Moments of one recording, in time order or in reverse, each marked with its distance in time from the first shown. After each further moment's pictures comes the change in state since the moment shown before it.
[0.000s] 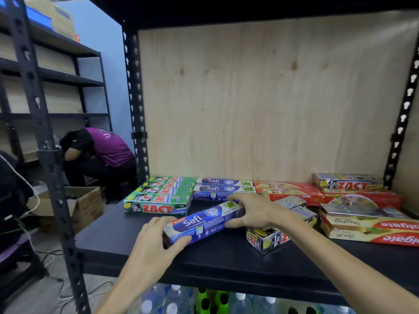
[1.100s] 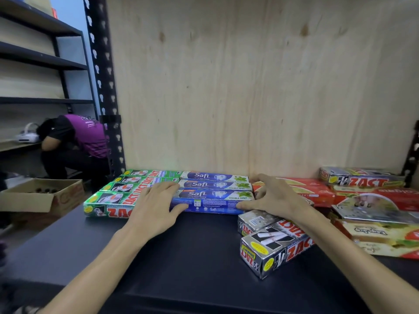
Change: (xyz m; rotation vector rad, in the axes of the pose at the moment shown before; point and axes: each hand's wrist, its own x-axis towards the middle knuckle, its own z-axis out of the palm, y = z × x) left_hand 0.145 -0.020 0.070 0.406 -0.030 0.204; right_hand 0.033 0.083 0.002 0.295 0.280 0.144
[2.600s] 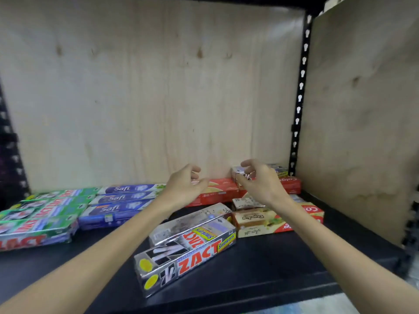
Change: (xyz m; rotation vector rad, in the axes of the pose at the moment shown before) left_hand 0.057 0.248 -0.001 -0.670 -0.170 0.063; right_hand -0.077 0.089 -0.117 0.002 0.480 0.143
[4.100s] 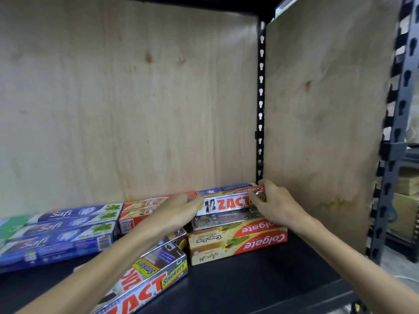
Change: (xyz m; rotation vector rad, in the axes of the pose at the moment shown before) left_hand 0.012 0.055 0.070 0.110 -0.263 -0.055; right_hand -0.004 0.099 -0.073 -0.154 -0.139 0.264
